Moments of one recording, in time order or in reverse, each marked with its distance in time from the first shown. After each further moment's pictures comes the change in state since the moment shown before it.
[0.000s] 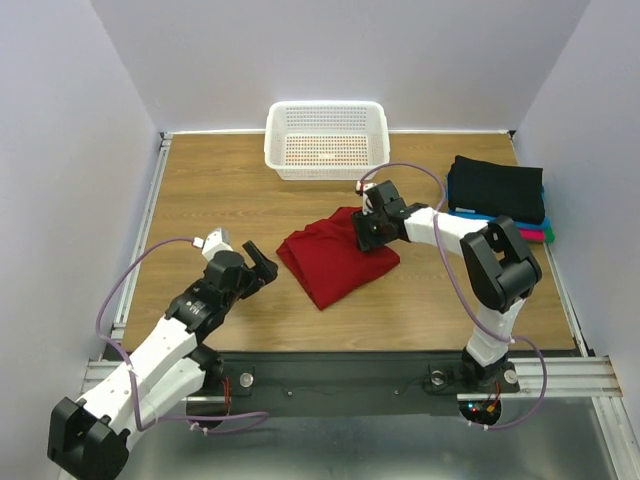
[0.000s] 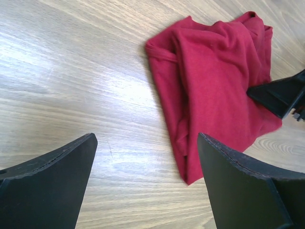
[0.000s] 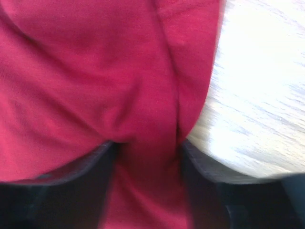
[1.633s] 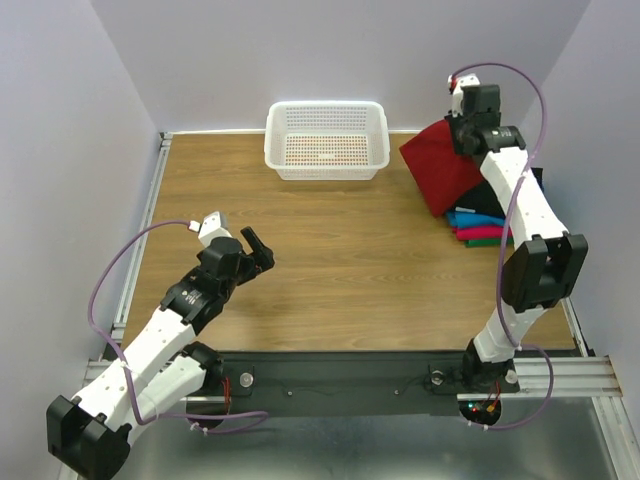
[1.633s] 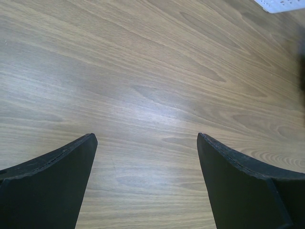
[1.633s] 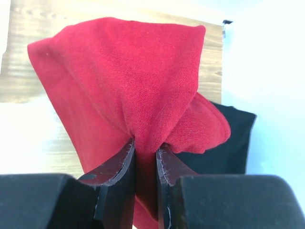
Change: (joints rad) left arm 0.002 0.036 0.146 -0.066 -0.081 0.109; right arm -0.410 -0.089 0.618 -0.337 0.390 -0.395
